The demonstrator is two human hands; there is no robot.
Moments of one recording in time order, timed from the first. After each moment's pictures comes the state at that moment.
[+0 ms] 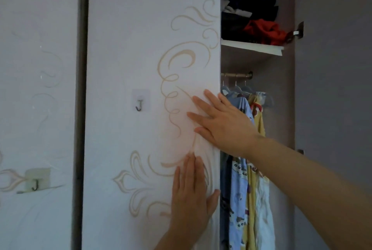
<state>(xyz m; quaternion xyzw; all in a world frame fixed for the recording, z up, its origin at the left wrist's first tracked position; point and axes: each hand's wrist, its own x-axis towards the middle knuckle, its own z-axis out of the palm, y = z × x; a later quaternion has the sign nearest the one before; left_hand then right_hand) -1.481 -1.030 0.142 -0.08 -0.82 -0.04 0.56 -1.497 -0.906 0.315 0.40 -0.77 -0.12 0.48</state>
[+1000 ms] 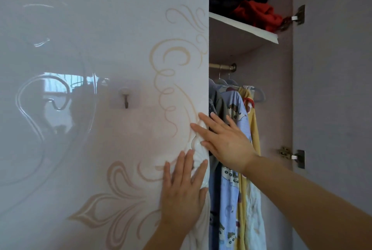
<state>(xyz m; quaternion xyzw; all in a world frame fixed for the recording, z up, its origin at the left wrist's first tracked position) -1.657 -1.096 0.138 -0.11 -0.82 0.04 0.56 -1.673 -0.945 0.260 0.29 -0.83 -0.06 0.47</state>
